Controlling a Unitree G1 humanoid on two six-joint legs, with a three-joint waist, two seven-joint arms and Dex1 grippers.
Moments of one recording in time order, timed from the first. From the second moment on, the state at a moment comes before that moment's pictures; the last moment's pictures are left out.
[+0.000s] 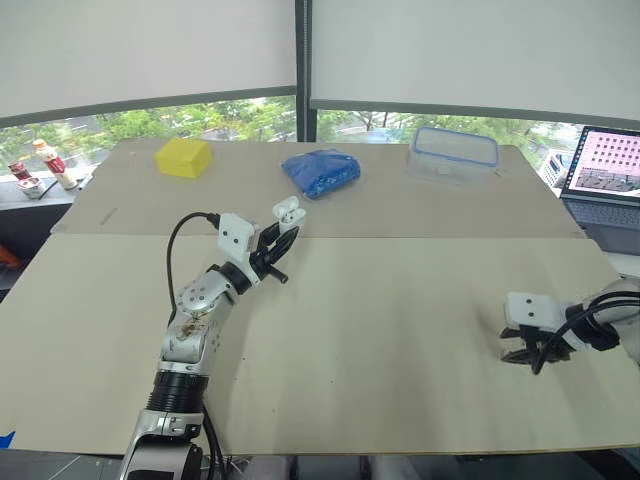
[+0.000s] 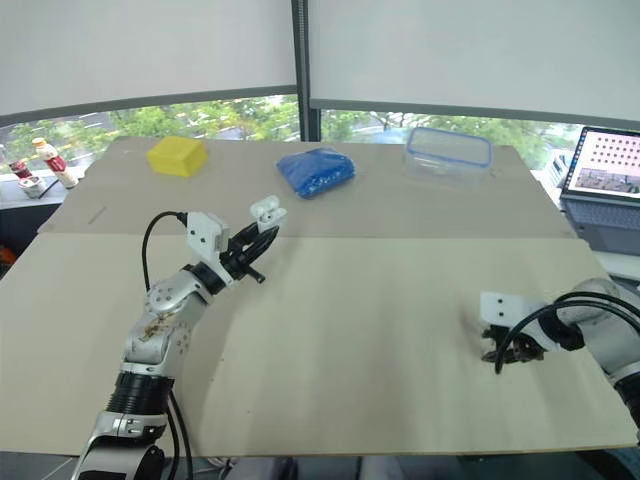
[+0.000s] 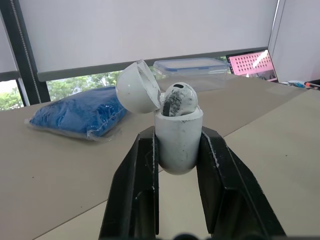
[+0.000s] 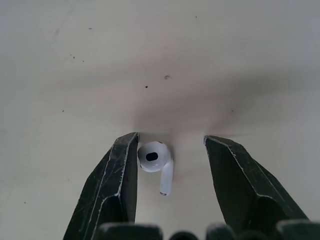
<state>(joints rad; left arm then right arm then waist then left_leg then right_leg) -0.43 0.28 0.03 0.05 -0.29 0.13 -0.56 -0.33 -1.17 0.22 0.26 -0.04 0.07 1.33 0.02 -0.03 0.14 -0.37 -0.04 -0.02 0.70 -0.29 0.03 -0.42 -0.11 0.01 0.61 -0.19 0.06</state>
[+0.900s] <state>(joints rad) -0.43 0.28 0.03 0.05 -0.29 0.13 -0.56 -0.33 -1.16 0.21 0.27 -0.08 0.01 1.38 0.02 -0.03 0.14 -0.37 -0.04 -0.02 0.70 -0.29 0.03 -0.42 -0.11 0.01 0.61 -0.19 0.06</state>
